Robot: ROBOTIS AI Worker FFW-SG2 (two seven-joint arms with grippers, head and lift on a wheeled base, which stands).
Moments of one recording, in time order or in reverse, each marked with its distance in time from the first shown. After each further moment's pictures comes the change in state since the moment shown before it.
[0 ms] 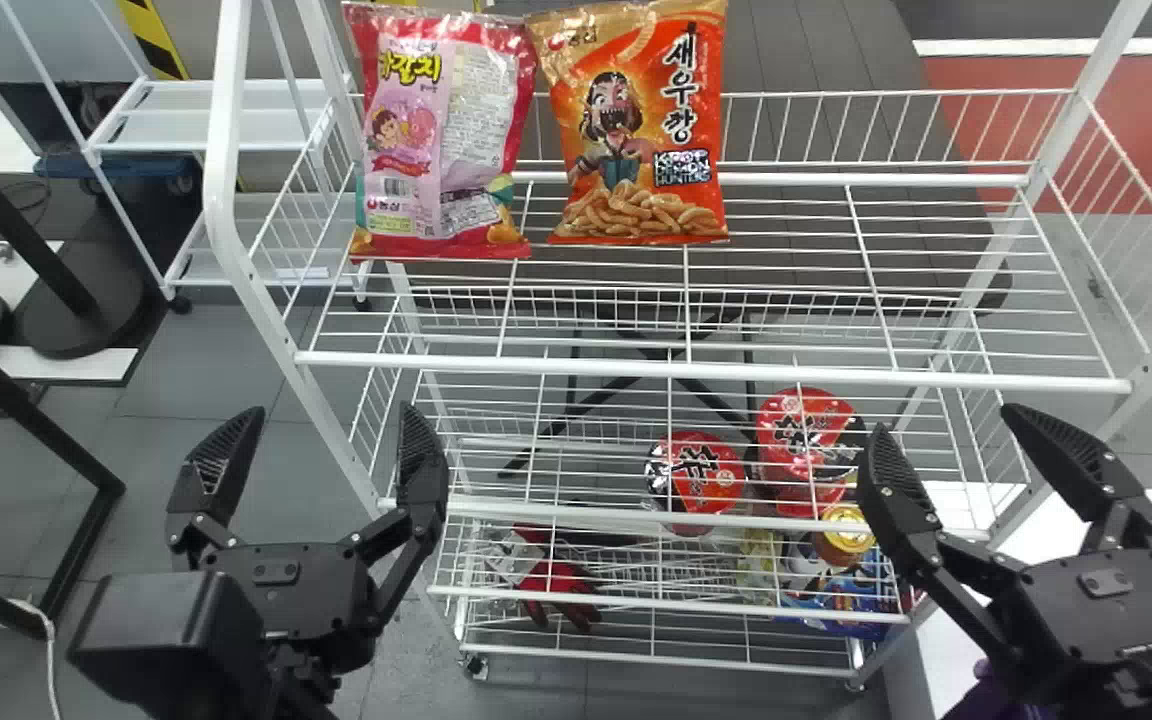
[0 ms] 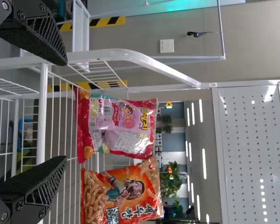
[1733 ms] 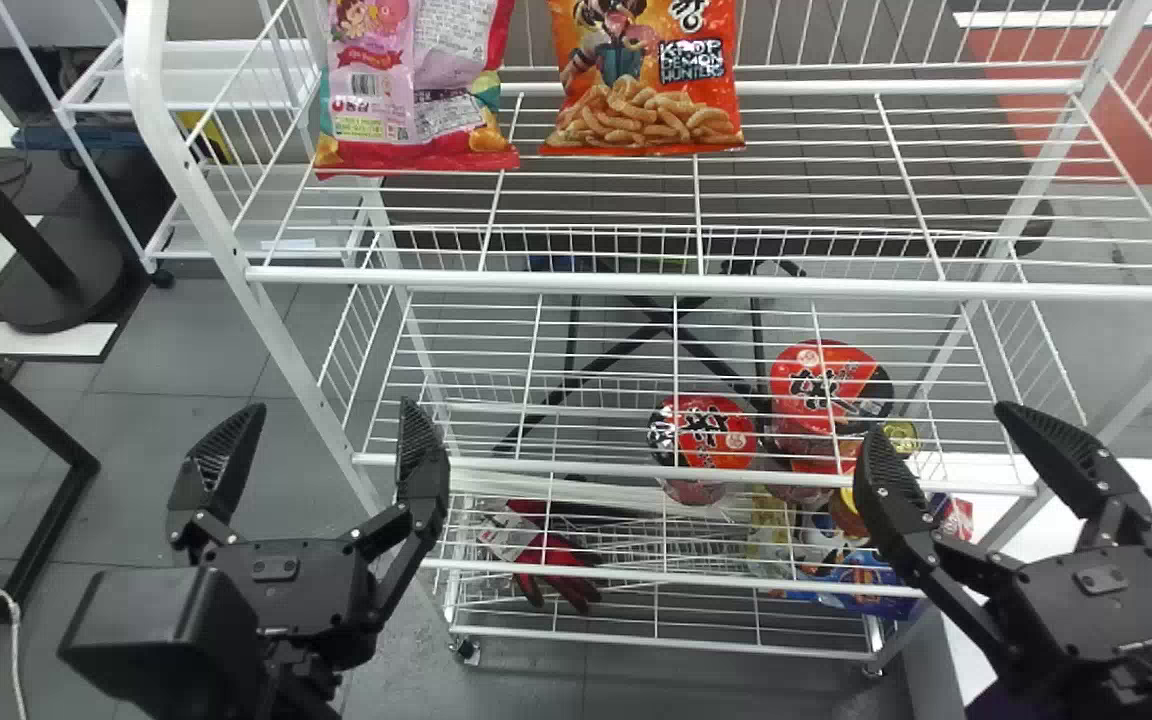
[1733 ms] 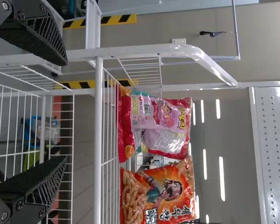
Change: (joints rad) left arm -0.002 0.000 -0.002 -0.009 0.015 0.000 -0.002; right arm -0.008 -0.007 0.002 0.002 -0.001 0.006 0.012
